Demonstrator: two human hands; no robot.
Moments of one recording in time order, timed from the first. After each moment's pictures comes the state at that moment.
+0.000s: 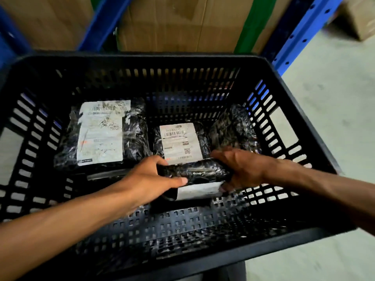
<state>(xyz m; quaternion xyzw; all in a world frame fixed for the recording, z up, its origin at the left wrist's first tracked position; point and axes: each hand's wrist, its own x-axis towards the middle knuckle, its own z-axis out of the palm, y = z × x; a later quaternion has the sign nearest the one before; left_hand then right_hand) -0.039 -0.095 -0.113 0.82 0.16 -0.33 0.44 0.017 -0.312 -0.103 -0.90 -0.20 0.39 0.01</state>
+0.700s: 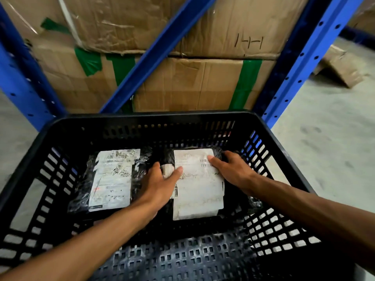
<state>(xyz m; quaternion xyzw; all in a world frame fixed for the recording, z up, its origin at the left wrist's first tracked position) 0.021 -0.113 -0.109 0.79 0.20 -0.12 0.56 0.074 -0.293 -0.099 -0.85 0.08 0.17 0.49</state>
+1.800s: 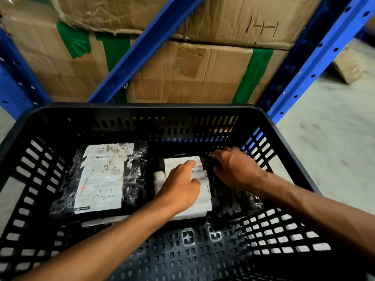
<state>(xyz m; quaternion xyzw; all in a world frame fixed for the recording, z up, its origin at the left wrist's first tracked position) 0.035 -0.147 -0.113 0.86 0.07 -0.21 0.45 0.081 -0.293 -0.091 -0.98 -0.14 0.14 0.01</state>
